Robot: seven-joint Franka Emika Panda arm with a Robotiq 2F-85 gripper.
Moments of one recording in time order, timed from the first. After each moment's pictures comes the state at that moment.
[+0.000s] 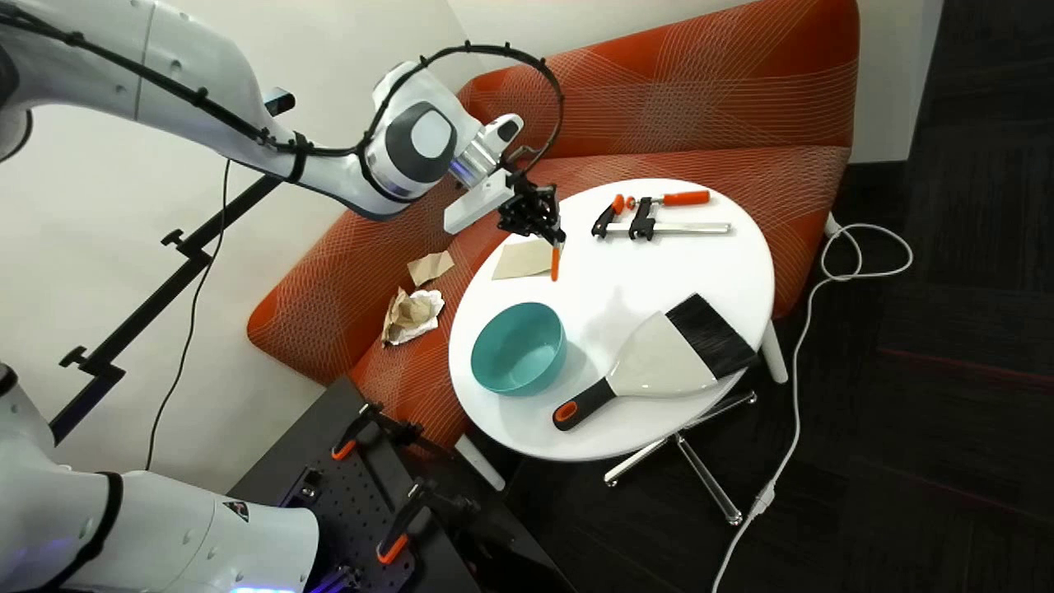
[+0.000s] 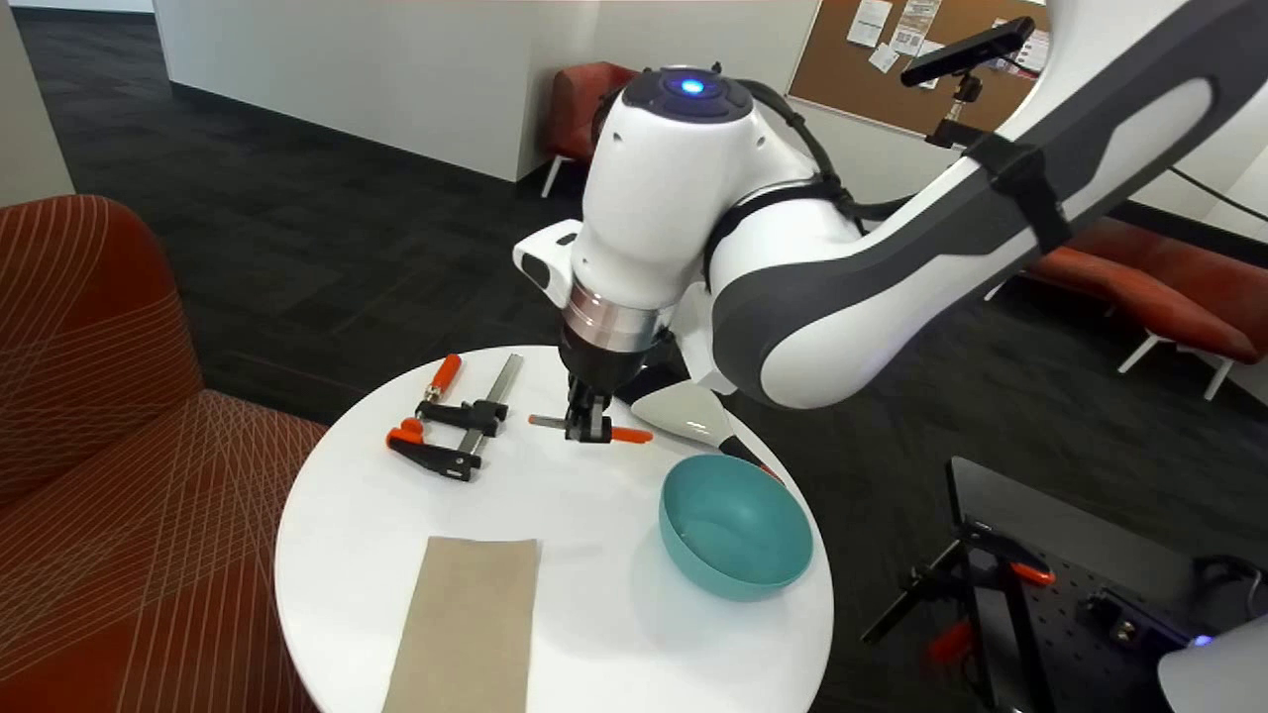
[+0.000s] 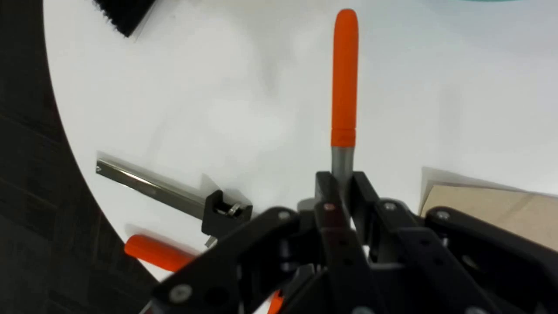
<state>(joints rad) 0.16 0.61 -0.10 -1.99 -0.44 2.69 -0.13</state>
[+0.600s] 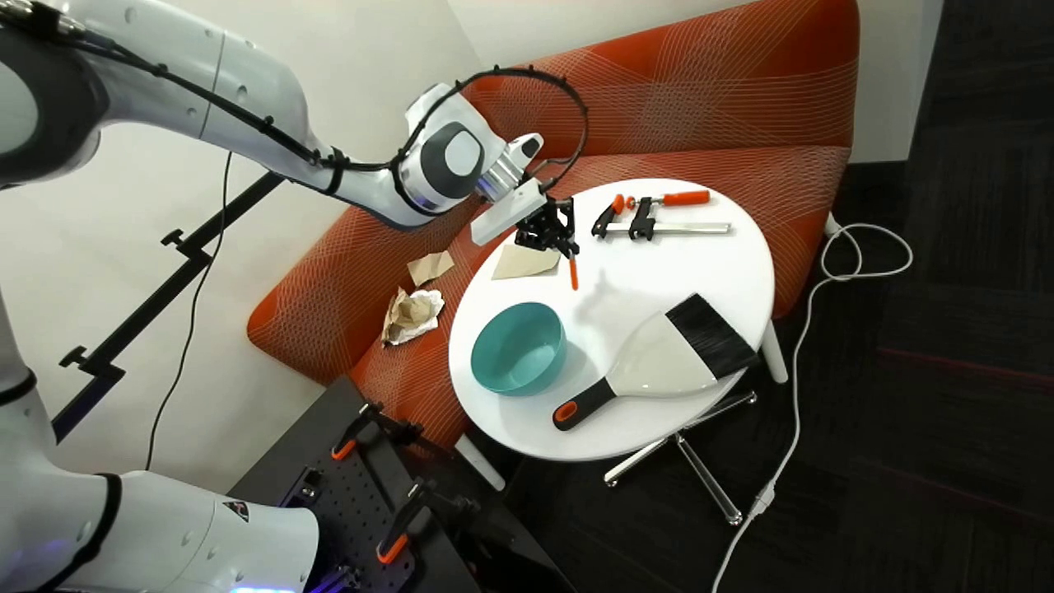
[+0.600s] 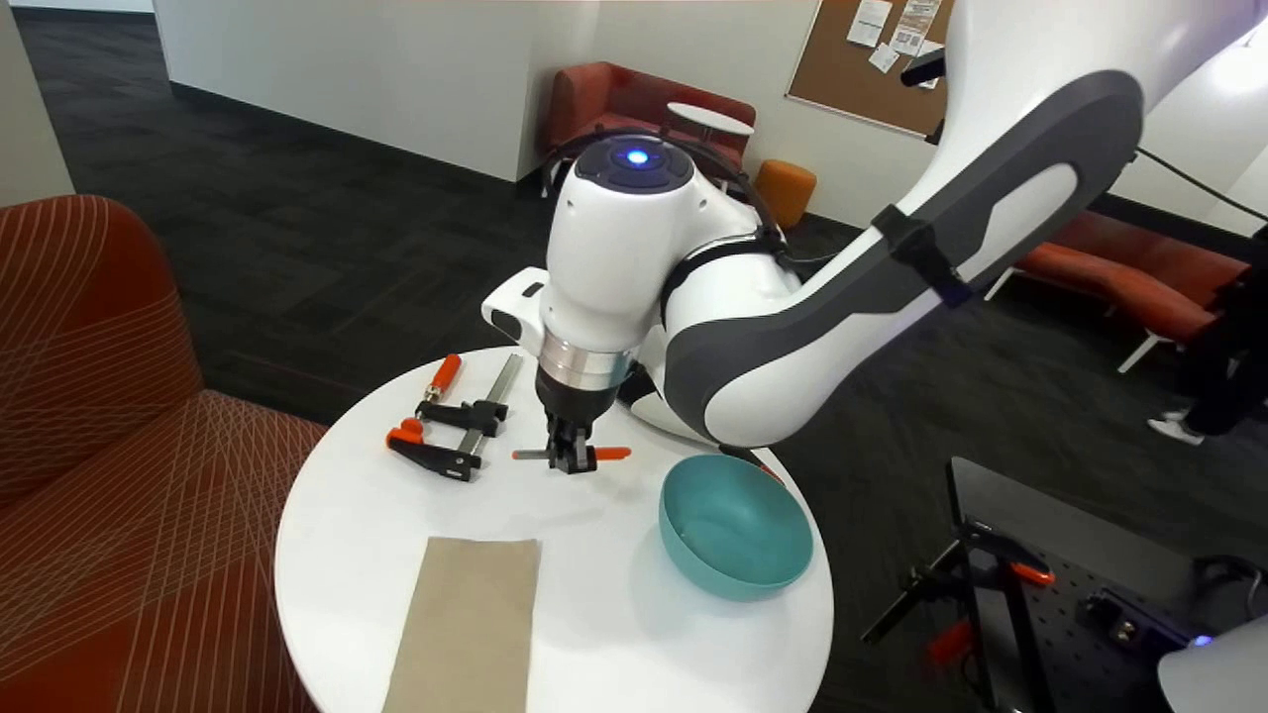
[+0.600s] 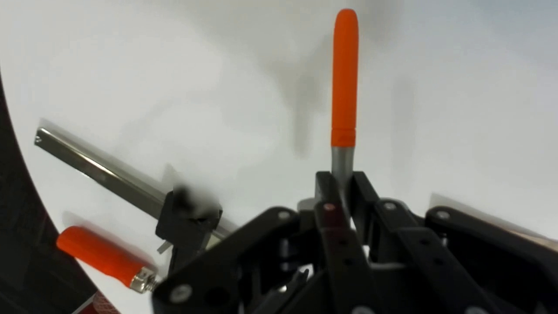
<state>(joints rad) 0.13 0.75 -0.07 -1.88 -0.44 2.69 -0.29</state>
